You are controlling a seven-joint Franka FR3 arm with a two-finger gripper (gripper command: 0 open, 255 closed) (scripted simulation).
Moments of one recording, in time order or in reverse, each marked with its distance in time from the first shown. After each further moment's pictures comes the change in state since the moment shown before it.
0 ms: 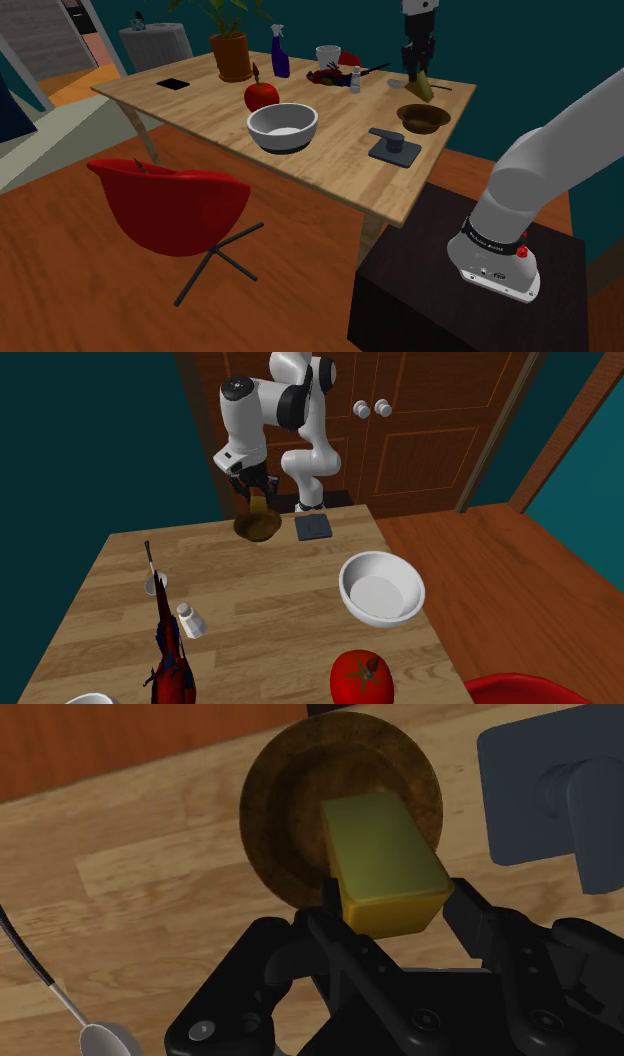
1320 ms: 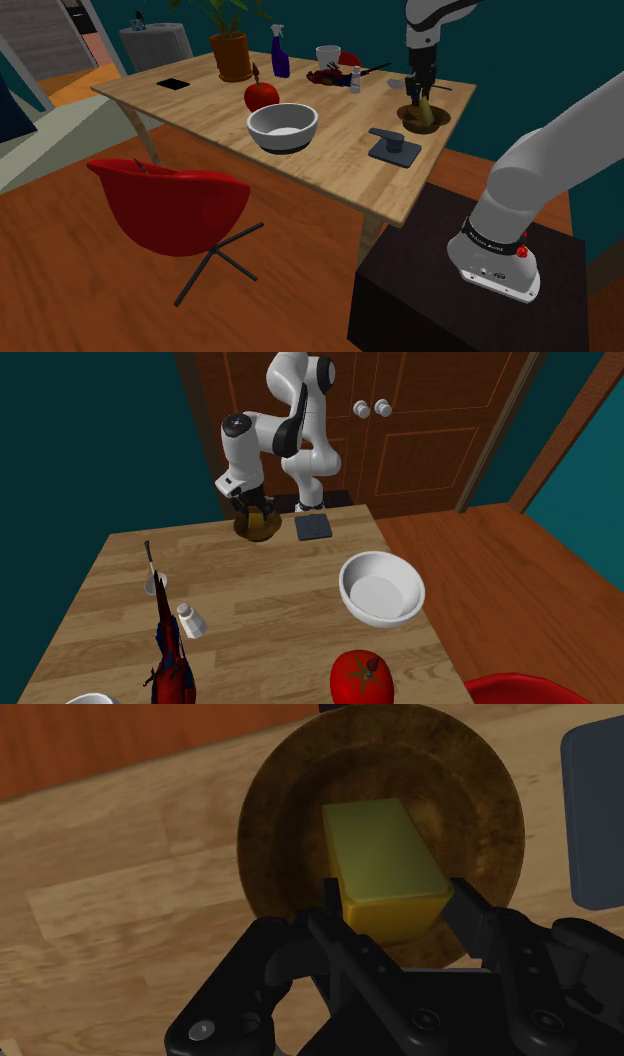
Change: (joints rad) arm -0.027 -0.021 -0.052 -0.224 -0.041 0.210 -0.022
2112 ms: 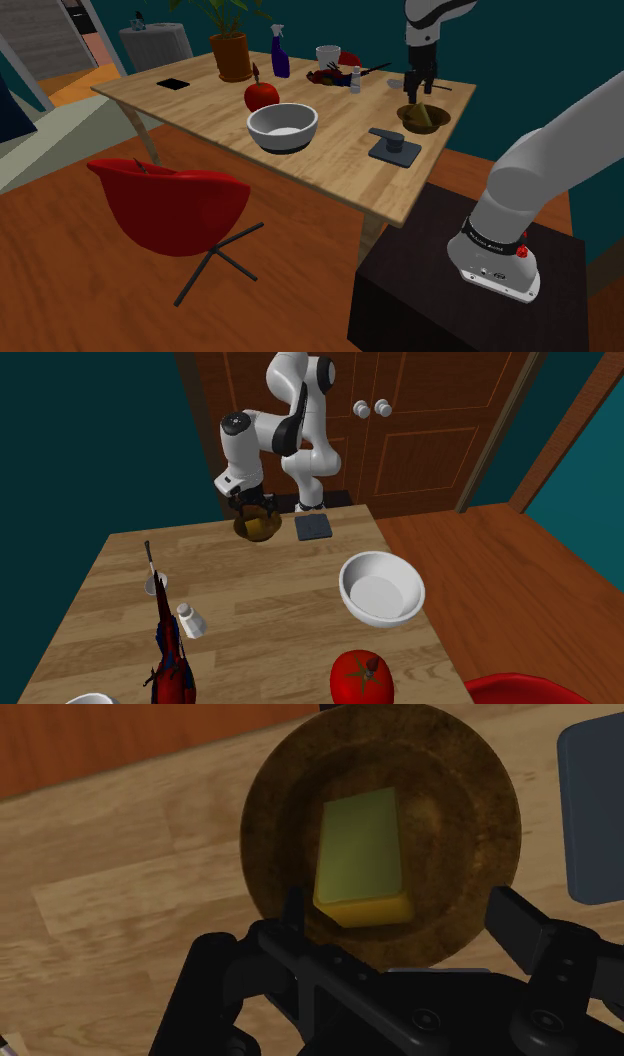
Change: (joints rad) arm 0.001 0.005 0.001 0.017 0.003 -0.012 -0.002
